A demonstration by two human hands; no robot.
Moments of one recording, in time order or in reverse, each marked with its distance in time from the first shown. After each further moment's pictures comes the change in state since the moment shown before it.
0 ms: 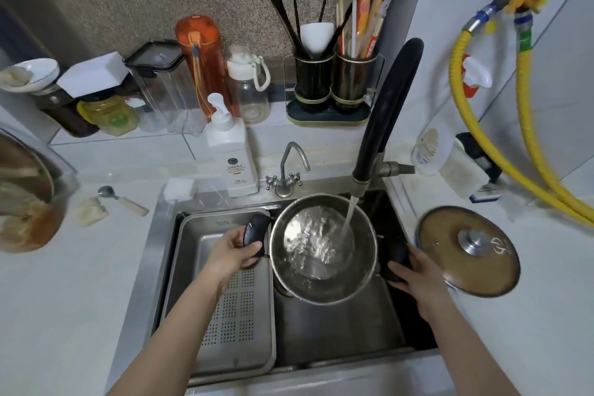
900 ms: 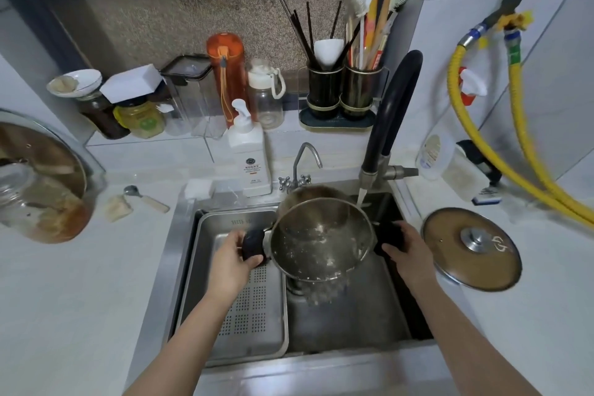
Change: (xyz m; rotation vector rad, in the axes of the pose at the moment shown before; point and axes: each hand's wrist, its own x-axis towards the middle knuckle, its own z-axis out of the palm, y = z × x) left_hand -0.049 -0.018 -0.020 0.543 0.243 0.358; right_hand -0.018 -0.017 0.031 -0.598 0.086 -0.437
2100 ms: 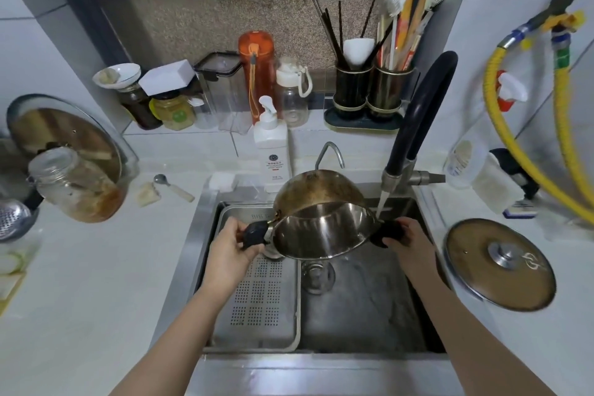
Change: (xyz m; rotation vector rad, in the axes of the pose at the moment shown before) left_hand -0.008 -0.002 -0.032 0.004 0.127 0.075; right_hand 0.022 -0.006 0.027 0.026 -0.069 -0.041
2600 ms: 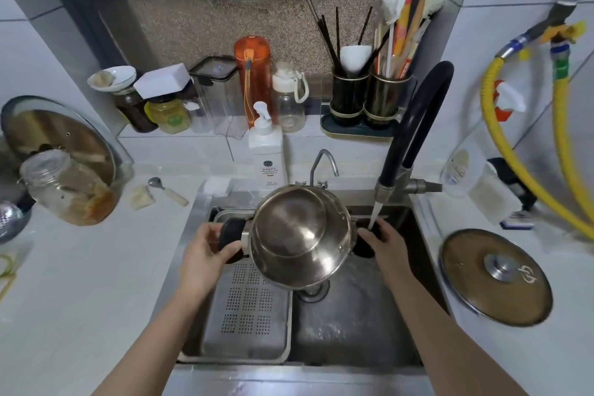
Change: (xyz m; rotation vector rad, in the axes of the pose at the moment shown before) left_hand 0.012 -0.007 -0.014 -0.120 0.094 -0.069; right_hand 0.015 -0.019 0.027 0.327 -0.114 0.080
